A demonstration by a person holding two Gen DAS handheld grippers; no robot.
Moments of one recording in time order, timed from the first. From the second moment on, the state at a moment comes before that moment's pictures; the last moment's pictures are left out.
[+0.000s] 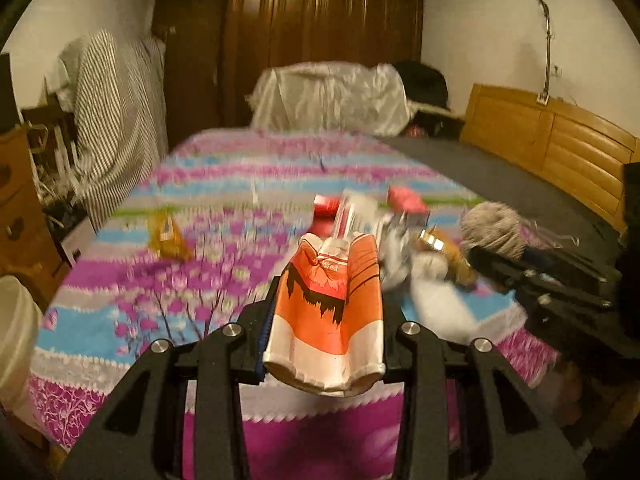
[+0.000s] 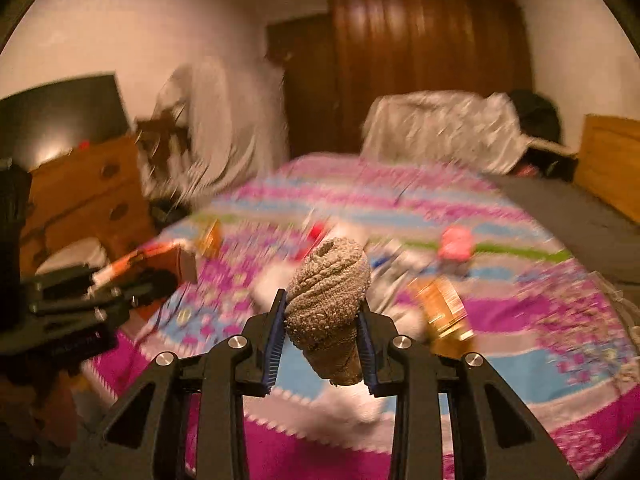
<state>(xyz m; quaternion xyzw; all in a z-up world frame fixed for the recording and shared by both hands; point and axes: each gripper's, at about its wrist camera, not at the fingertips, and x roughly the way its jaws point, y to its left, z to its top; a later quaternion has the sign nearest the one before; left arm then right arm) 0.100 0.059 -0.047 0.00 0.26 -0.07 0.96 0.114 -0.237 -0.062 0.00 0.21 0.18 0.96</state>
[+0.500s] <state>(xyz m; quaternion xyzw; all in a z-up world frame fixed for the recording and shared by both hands) 0.083 0.006 -0.005 0.00 0.17 0.00 0.99 0.069 -0.297 0.004 0.00 0.11 0.07 0.99</state>
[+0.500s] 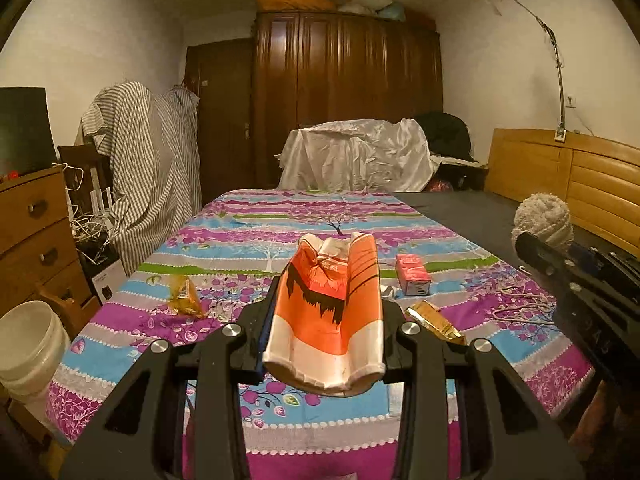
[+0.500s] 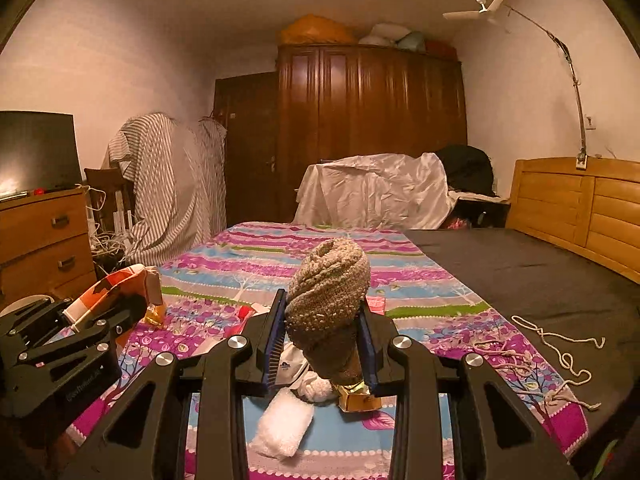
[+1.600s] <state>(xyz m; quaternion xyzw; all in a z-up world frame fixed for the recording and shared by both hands) 0.059 0.239 0.039 -0.04 0.18 0.23 0.96 0.111 -0.002 0.069 -0.03 0.12 0.30 0.95</state>
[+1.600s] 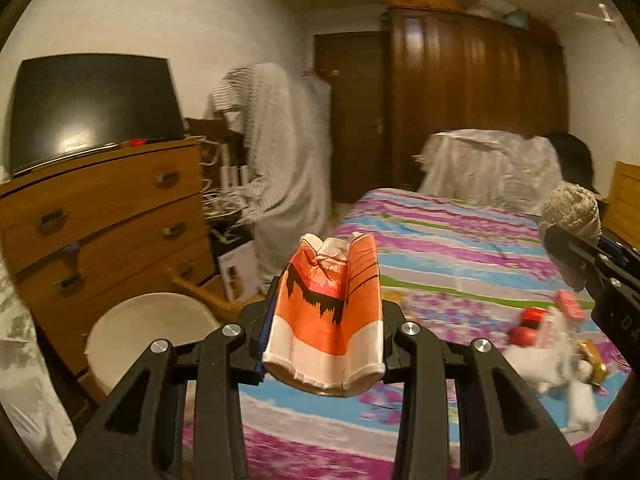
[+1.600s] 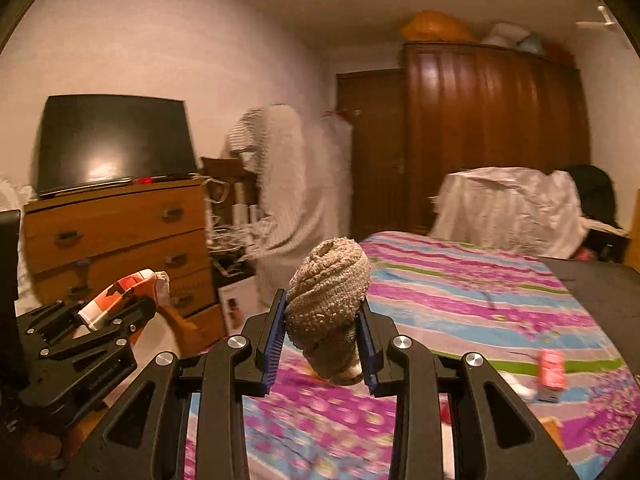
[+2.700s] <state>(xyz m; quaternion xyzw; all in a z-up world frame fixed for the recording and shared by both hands) 0.035 0.567 -0.056 -0.20 0.38 0.30 0.85 0.192 0.491 -0.025 -0.19 0.45 0.54 0.69</state>
